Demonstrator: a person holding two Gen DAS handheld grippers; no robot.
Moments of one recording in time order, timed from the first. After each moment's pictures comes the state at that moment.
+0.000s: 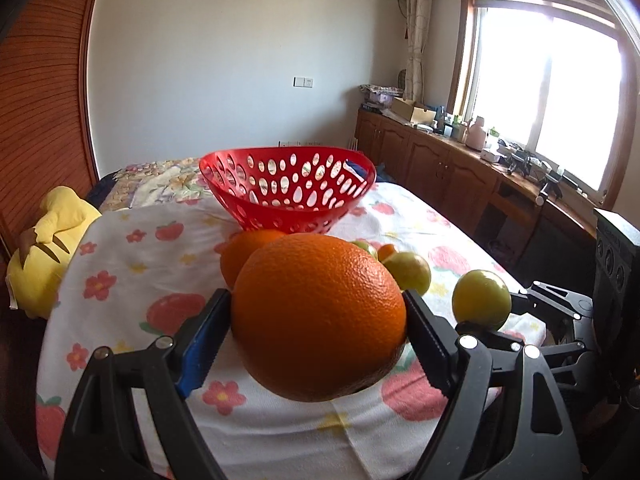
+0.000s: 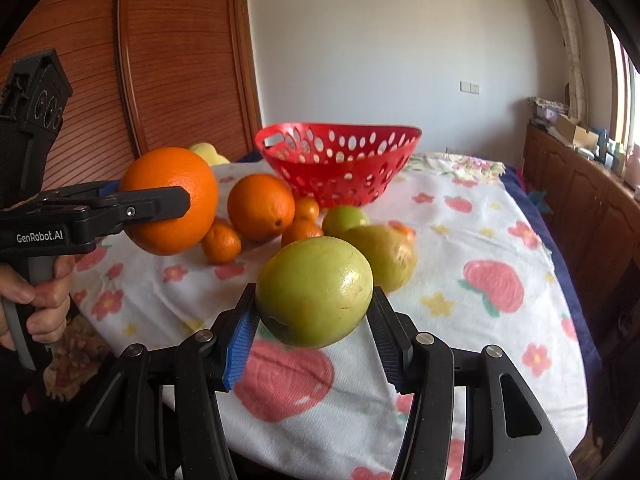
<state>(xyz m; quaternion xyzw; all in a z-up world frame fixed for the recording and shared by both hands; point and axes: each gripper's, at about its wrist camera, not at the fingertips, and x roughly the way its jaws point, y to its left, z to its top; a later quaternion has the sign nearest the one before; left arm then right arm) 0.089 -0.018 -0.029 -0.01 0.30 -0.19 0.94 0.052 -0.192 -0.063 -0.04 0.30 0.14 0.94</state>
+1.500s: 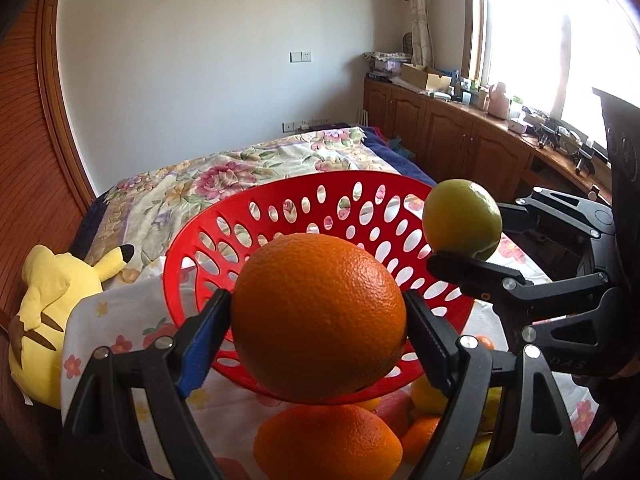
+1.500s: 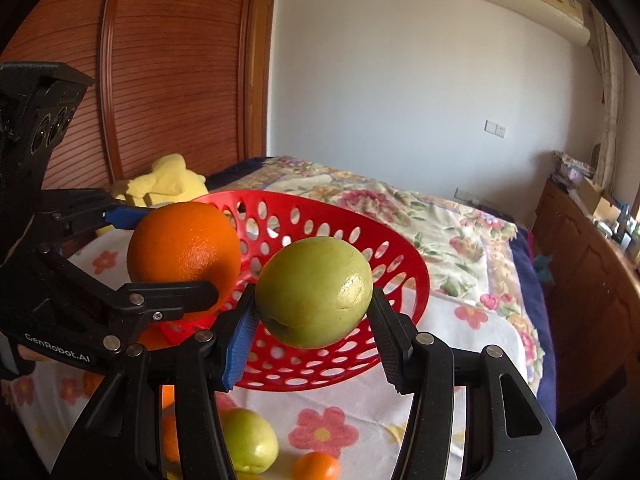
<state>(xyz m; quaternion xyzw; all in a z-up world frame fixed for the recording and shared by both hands) 0.279 -0.053 -0.020 0.06 0.35 -0.18 0.92 0.244 -0.189 -0.021 -0.13 0.28 0.16 0.94</state>
